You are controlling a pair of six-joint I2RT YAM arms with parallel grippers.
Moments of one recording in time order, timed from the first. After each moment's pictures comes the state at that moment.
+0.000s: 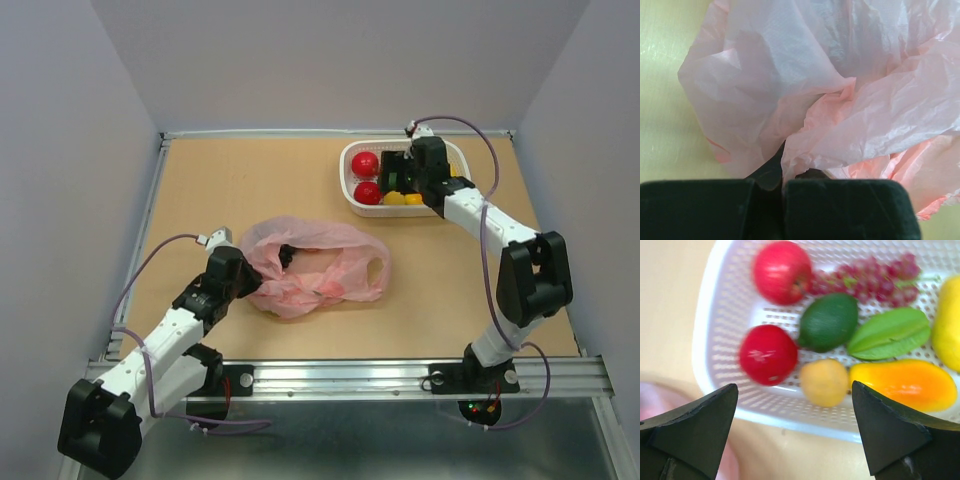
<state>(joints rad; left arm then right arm) -0.42 0.82 0.37 -0.26 -0.15 -0.80 0.30 1.72 1.29 -0.15 0.04 0.24</state>
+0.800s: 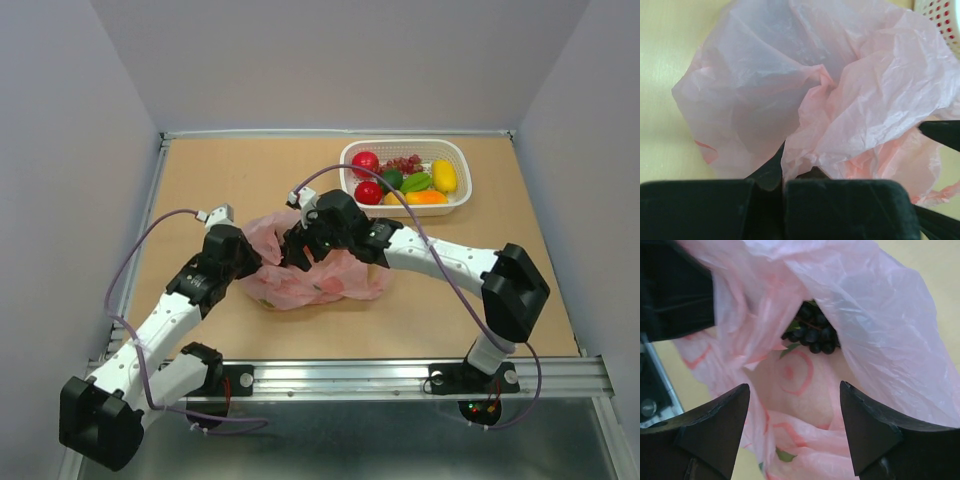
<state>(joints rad) -0.42 0.88 0.58 -0.37 -0.15 -0.71 0.92 1.68 1.28 -0.16 -0.21 0.11</state>
